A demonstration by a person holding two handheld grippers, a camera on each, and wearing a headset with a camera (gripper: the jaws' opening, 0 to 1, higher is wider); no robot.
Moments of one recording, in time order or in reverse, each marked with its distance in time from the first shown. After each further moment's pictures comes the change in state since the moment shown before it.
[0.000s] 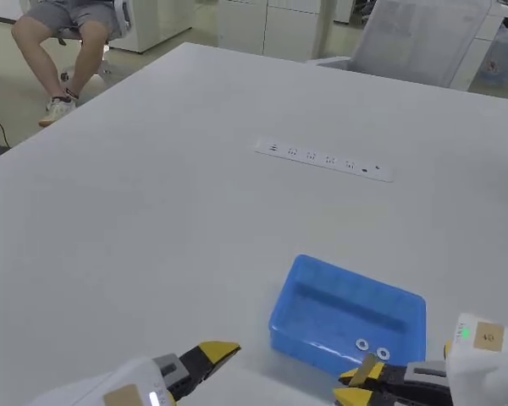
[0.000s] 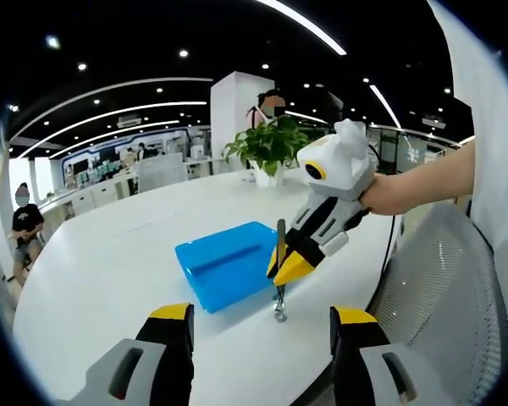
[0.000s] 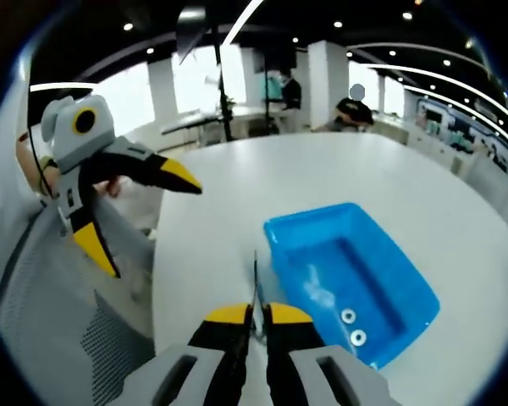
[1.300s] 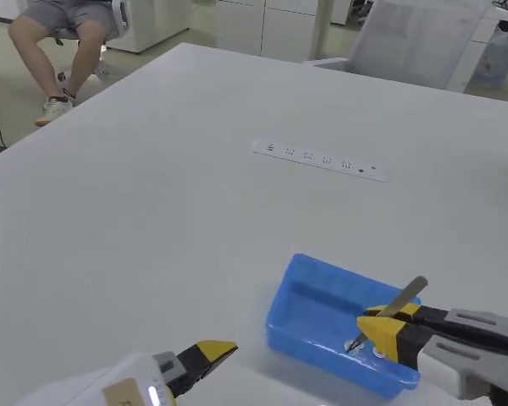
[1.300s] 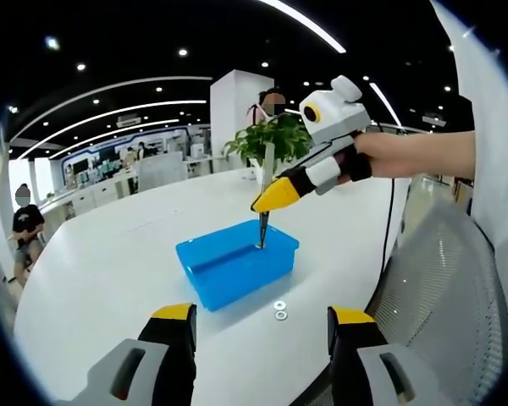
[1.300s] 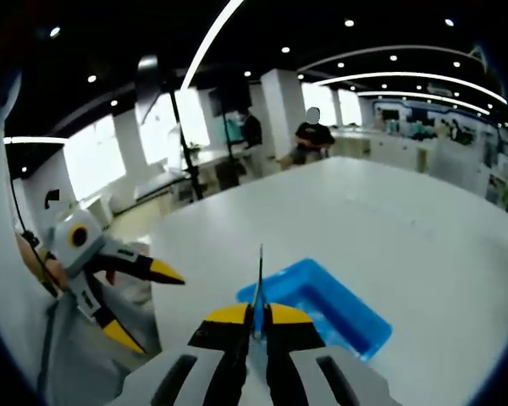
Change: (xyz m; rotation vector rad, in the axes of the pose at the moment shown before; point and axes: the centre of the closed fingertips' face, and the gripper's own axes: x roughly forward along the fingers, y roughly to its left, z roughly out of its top) left arm -0.001 0.000 -0.003 0.005 0.012 0.004; right arm -0.048 -0.033 0.068 0.191 -0.201 -0.100
